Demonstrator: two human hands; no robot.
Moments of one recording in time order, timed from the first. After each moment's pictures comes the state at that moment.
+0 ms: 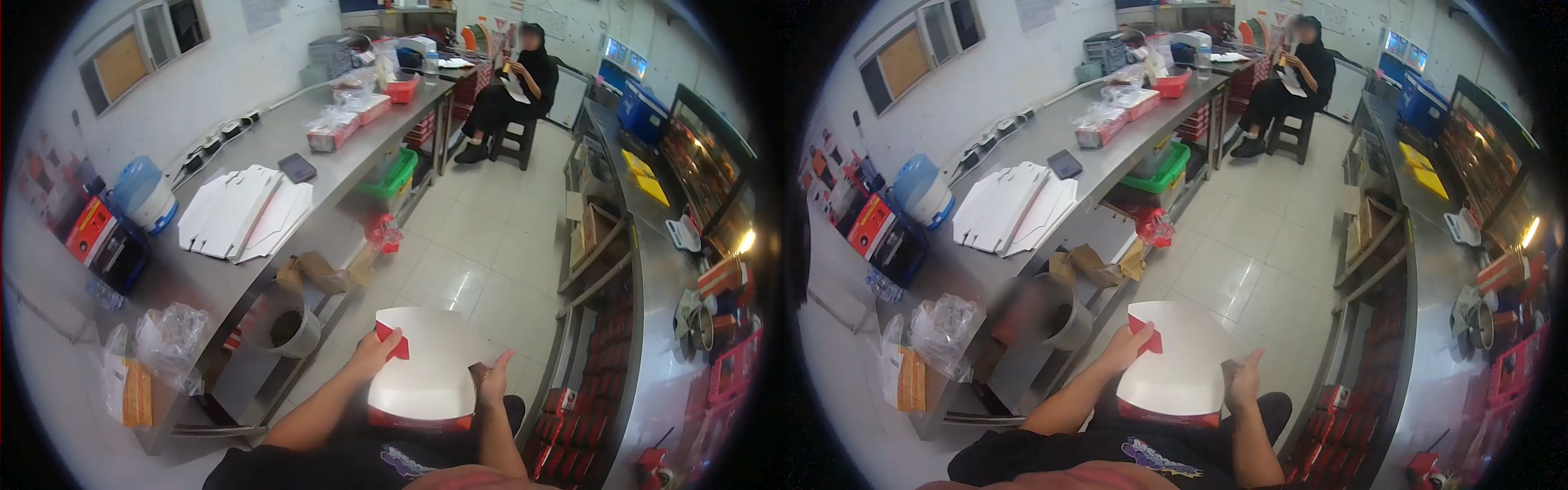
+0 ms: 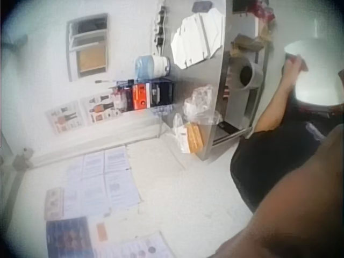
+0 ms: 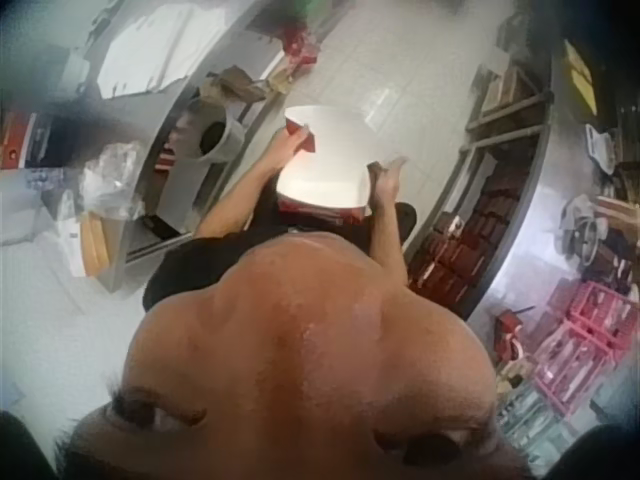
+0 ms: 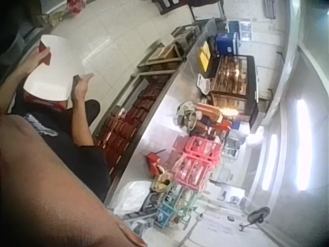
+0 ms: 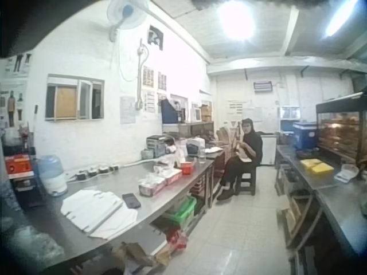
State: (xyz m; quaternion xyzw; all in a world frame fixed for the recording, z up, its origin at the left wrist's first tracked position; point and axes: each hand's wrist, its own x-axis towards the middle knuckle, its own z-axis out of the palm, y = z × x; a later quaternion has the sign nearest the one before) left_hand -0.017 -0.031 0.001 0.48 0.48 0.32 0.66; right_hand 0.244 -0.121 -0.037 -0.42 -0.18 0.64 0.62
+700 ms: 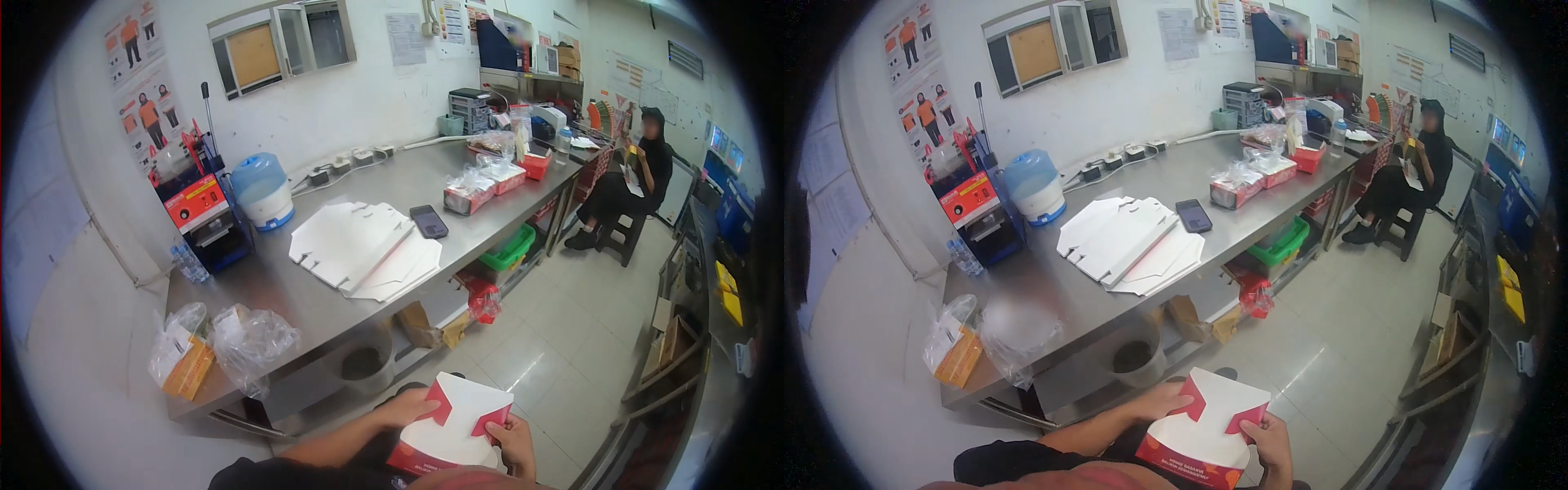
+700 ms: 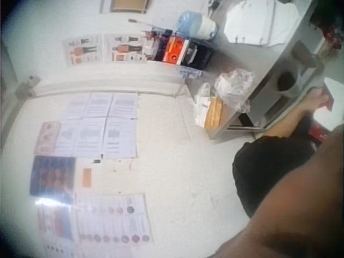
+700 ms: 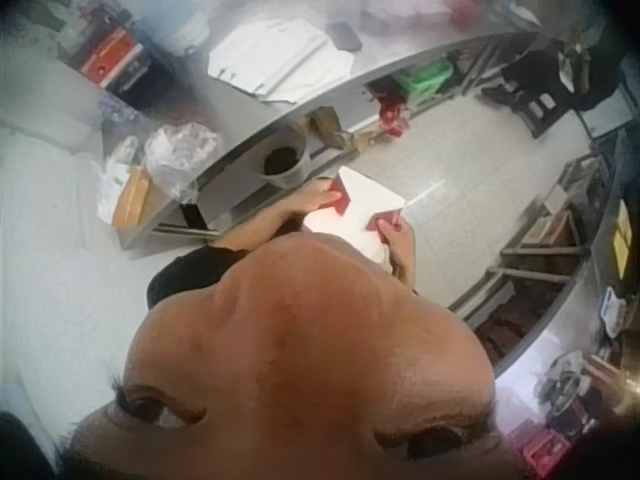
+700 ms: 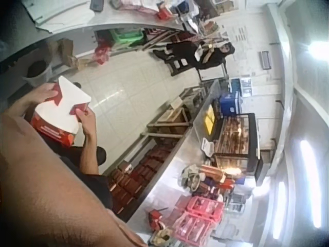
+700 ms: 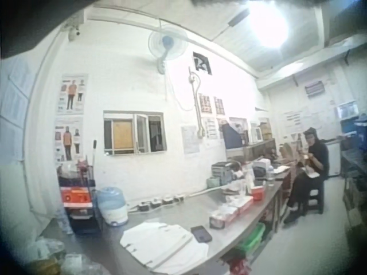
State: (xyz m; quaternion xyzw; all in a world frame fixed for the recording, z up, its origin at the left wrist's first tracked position) left_hand -0.122 -0.026 0.023 0.54 0.49 0.26 0.63; right_hand 0.177 -0.034 0.000 -0.44 -0.38 0.72 0.39
